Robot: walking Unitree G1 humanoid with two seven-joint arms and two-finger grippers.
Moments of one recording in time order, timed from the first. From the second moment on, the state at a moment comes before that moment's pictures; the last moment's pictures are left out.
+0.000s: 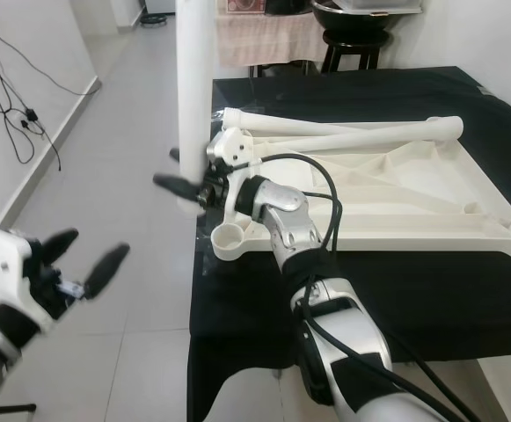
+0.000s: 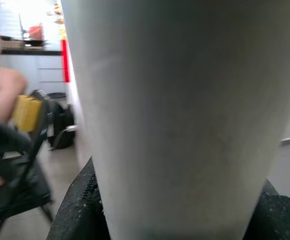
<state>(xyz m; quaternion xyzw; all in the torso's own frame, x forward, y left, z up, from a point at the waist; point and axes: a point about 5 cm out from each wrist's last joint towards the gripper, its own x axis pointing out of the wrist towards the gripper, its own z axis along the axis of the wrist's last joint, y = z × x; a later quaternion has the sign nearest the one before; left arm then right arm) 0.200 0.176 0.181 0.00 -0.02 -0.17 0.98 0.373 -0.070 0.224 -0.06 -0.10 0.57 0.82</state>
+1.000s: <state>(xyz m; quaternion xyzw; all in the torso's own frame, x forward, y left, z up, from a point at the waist) 0.114 0.143 0.167 0.05 0.06 -0.28 0.96 0.365 -0.106 0.262 -0.11 -0.09 0.73 0.67</state>
